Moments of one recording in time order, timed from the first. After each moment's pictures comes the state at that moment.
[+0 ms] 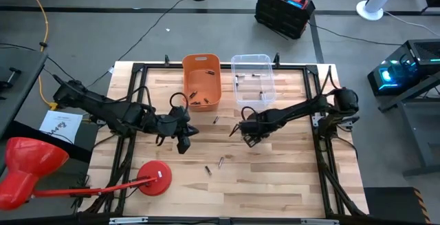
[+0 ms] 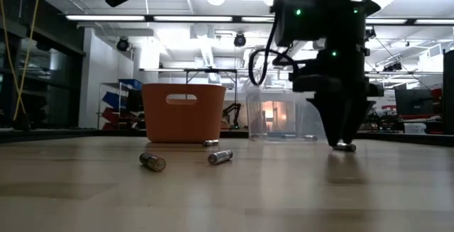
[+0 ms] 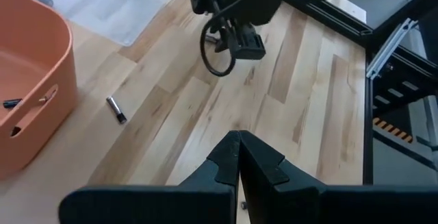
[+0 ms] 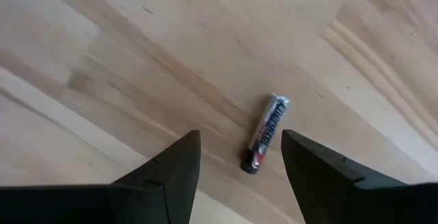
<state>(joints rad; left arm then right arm) -0.32 1.22 1.06 -0.56 -0.35 -0.69 0.09 1.75 1.02 -0.80 0.10 1.00</state>
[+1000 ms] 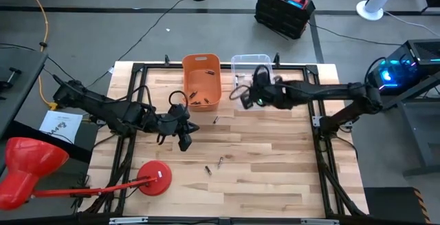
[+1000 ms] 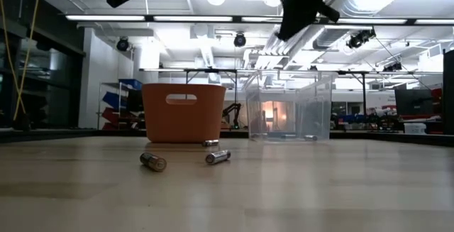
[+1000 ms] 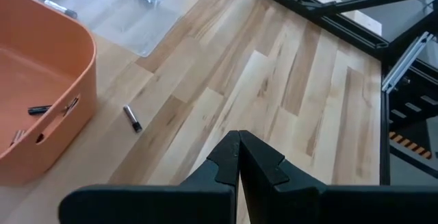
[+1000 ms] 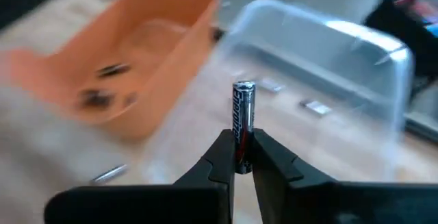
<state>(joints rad) -0.31 1.22 1.06 -0.56 -0.40 -0.69 -0.04 1.45 1.32 -0.84 0.63 0.75</state>
